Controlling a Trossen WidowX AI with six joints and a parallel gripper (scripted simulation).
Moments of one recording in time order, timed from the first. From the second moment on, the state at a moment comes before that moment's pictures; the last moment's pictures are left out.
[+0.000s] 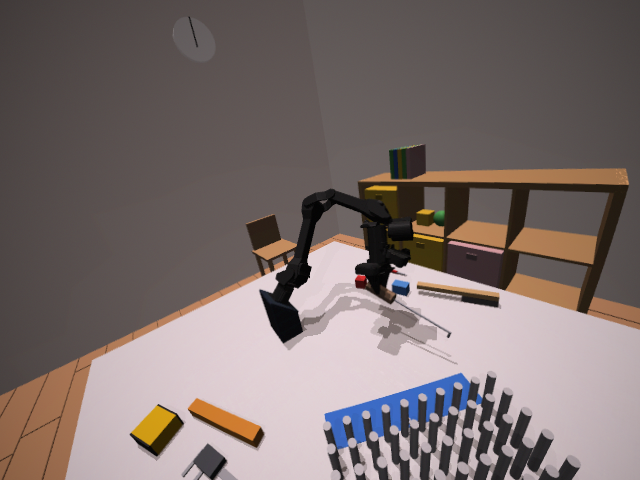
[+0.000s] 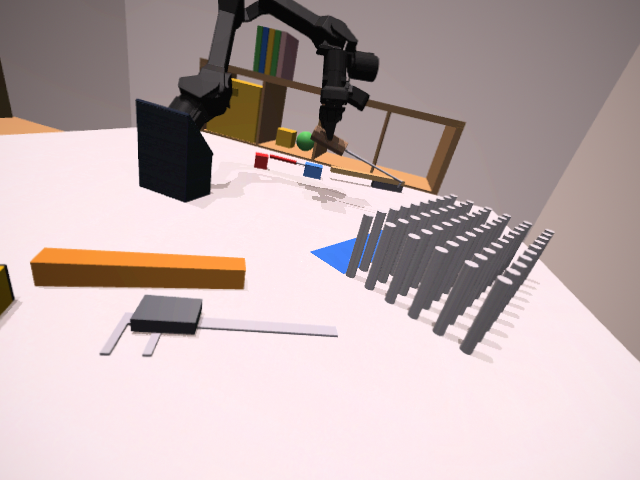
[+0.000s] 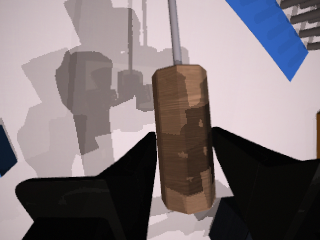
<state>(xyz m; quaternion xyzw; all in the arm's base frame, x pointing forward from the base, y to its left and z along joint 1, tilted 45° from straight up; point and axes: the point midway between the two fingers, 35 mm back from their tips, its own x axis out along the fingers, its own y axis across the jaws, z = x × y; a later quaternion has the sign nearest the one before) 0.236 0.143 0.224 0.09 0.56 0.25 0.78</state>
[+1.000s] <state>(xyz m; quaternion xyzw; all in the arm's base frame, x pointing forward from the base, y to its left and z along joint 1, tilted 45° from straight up) 0.201 0.194 0.273 -0.20 0.35 0.56 0.72</state>
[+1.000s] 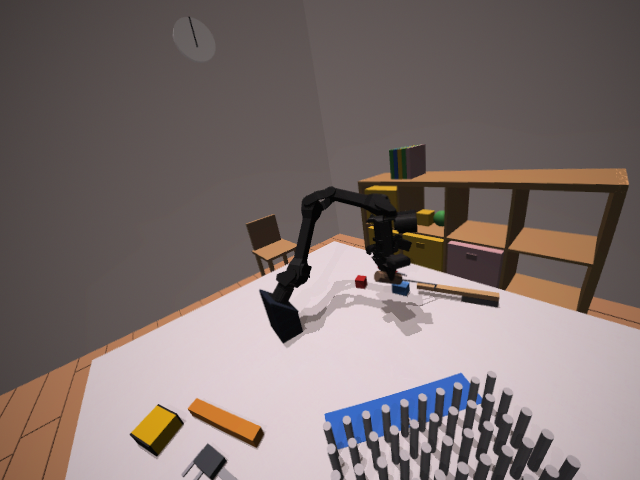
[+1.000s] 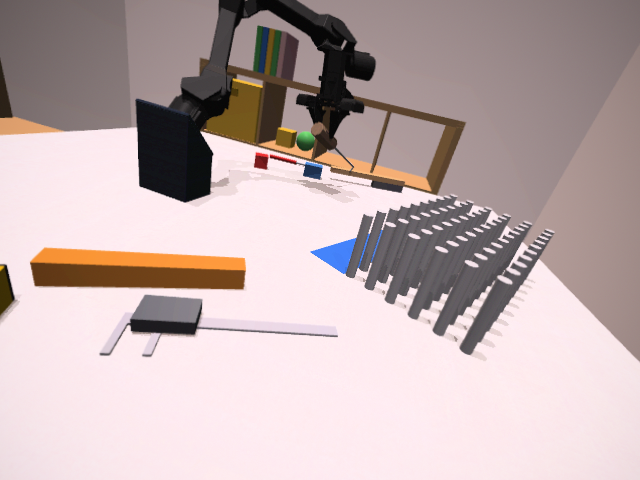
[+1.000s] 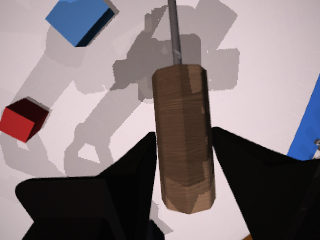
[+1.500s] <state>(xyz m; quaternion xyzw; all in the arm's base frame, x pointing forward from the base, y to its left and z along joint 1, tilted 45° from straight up) 0.170 0.219 0.300 -0.32 0.19 0.68 0.63</state>
